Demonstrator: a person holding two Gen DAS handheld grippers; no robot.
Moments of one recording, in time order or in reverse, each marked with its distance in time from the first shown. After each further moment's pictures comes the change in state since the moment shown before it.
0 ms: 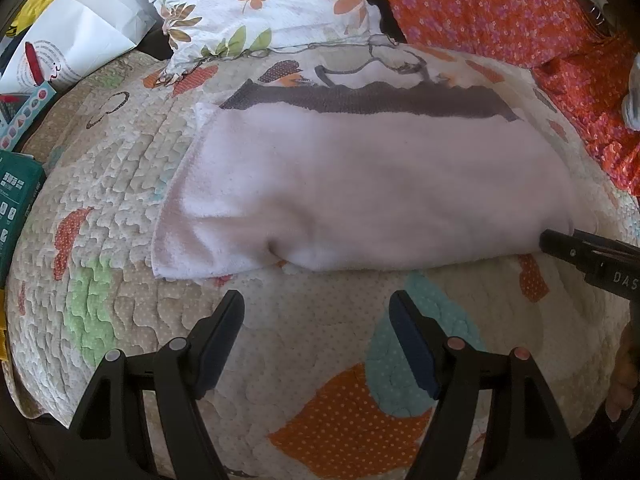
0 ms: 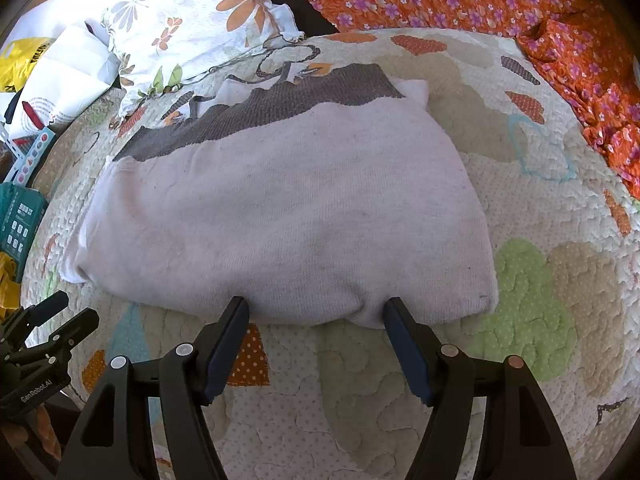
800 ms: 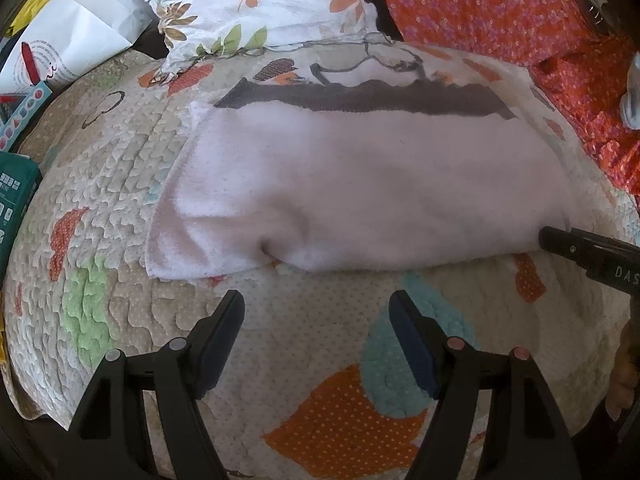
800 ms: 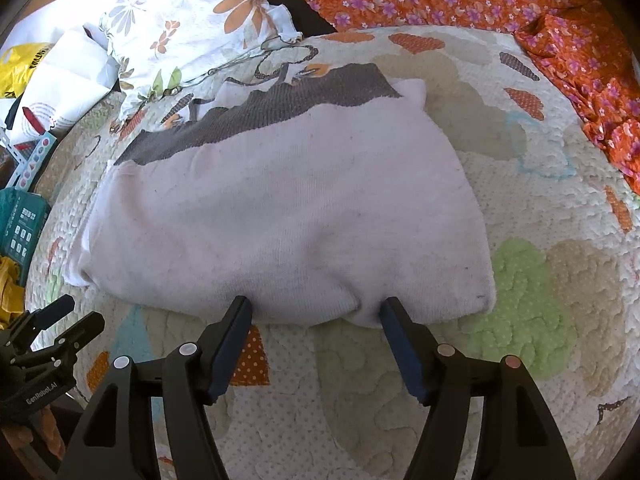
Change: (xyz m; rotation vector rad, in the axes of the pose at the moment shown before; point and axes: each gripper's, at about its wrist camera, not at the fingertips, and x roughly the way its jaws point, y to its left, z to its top) left arm 0.002 -0.002 0.000 0.004 0.007 -0.011; right arm 0.000 -0.003 0.001 0.013 0.004 0.009
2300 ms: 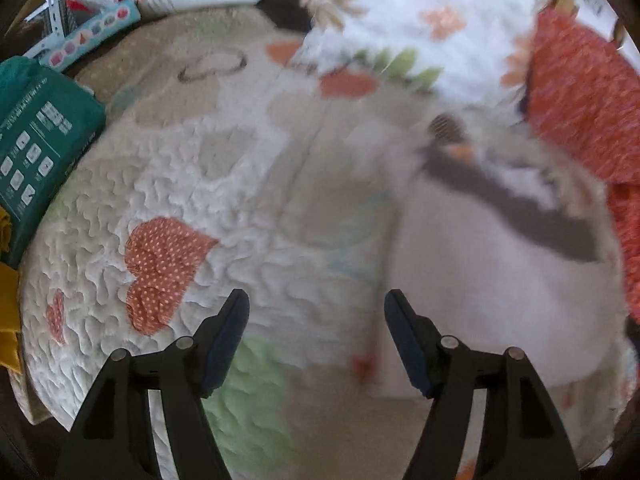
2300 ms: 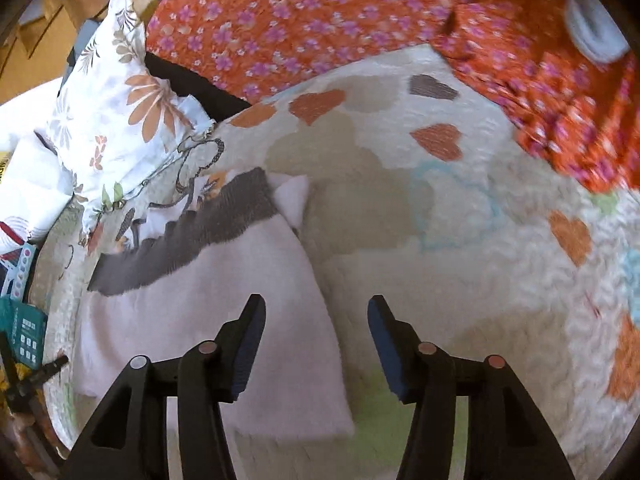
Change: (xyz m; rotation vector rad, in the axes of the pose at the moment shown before) left arm -0.001 0.156 0.058 -0.320 -0.025 0.032; right arm -0.040 -0.099 0.055 0.247 -0.143 -0.042
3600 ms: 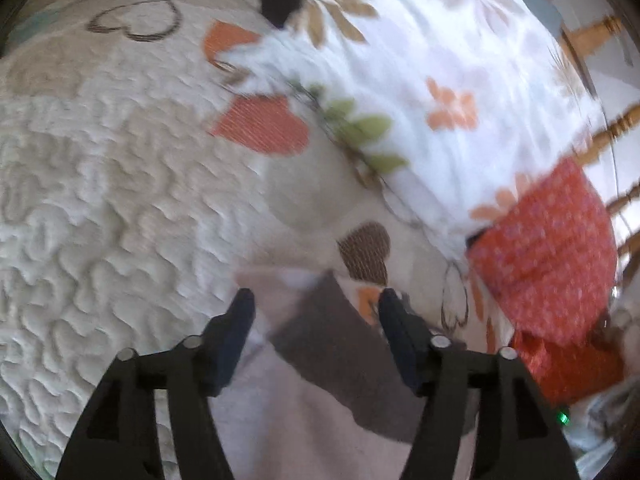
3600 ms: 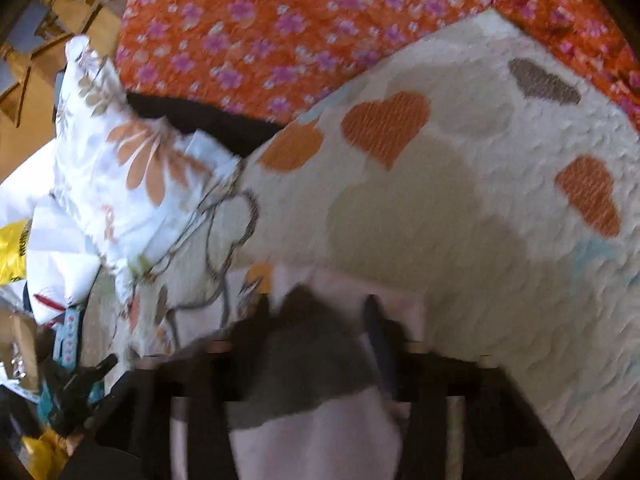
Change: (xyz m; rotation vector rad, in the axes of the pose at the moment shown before) left arm 0.114 -0.017 0.111 -0.466 -0.019 -0.372; right arm 0.115 0.032 0.119 0.147 0.024 0.223
